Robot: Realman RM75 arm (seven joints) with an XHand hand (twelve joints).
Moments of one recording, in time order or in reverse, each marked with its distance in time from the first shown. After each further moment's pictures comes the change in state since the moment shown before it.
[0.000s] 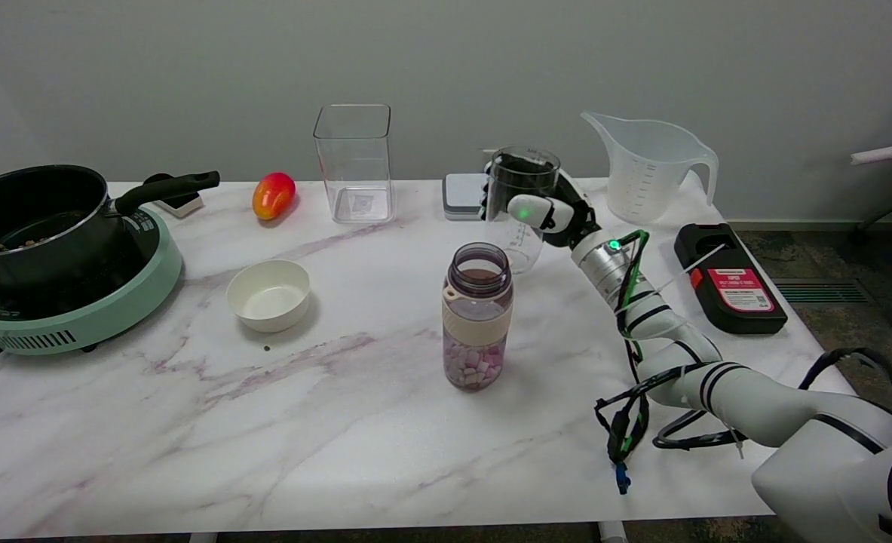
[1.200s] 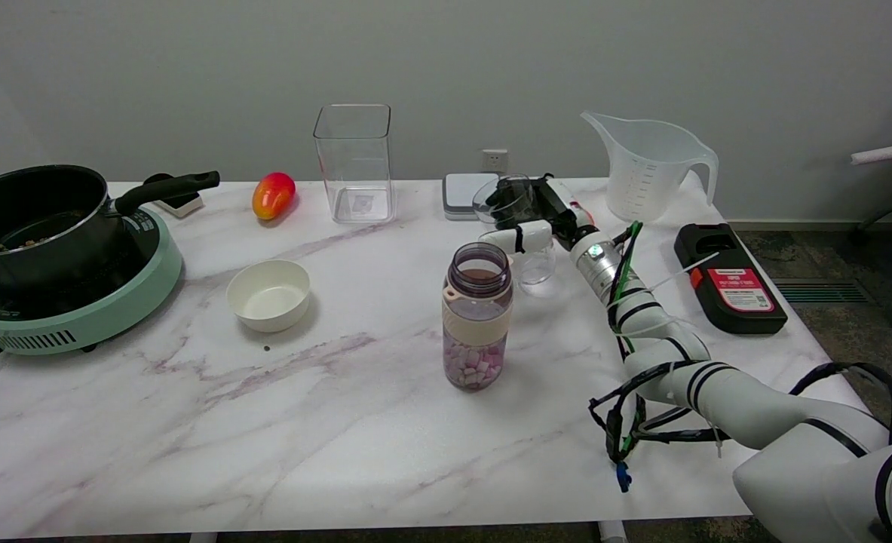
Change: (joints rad) arm -0.006 -0.051 0.146 0.032 -0.037 -0.207 -0.618
